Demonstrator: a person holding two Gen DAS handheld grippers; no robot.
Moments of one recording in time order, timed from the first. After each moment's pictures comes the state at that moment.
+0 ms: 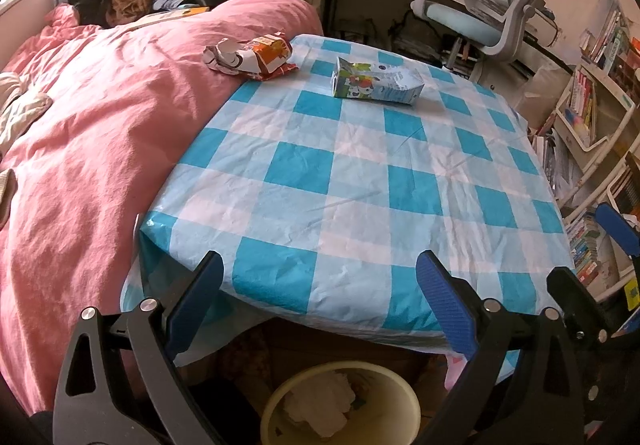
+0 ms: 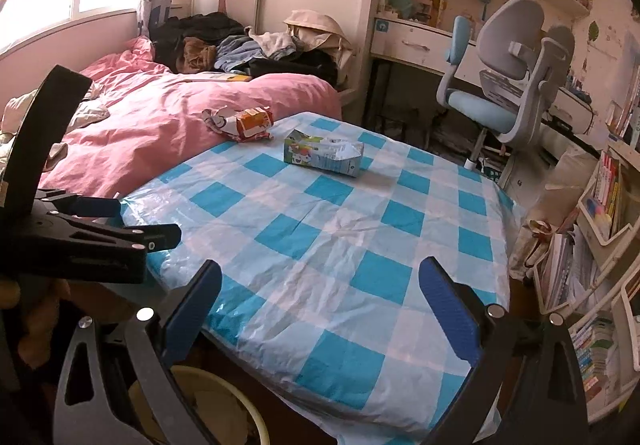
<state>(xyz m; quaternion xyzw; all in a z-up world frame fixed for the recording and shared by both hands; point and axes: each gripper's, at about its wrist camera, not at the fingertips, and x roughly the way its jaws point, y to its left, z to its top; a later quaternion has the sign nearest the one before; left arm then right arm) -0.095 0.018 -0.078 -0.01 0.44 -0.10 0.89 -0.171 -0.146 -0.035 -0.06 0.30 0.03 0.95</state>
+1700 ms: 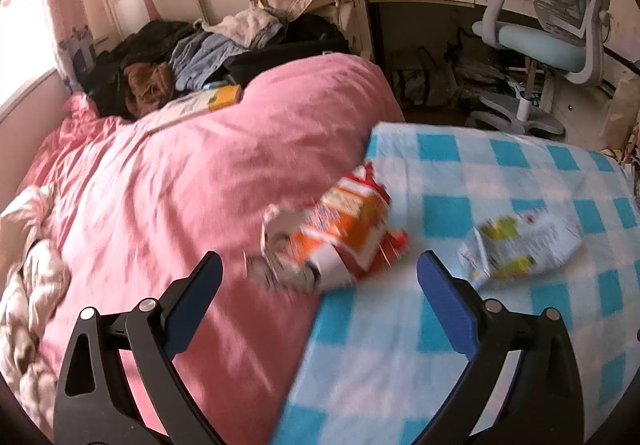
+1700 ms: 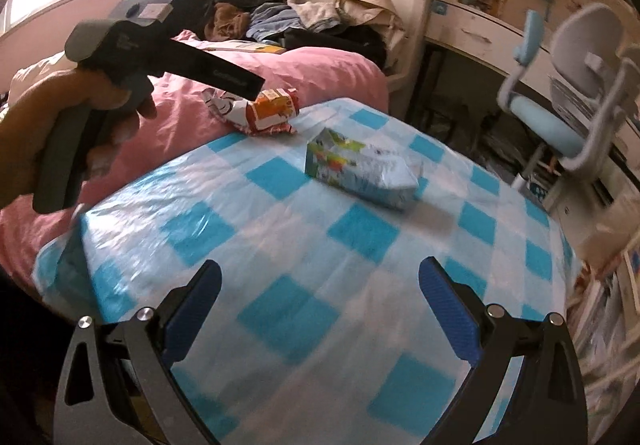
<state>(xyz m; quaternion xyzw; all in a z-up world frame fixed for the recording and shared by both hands) 0.157 0.031 -0.045 0.10 0.37 0.00 0.92 -0.026 -0.129 -0.060 -0.11 0.36 0.13 0.92</state>
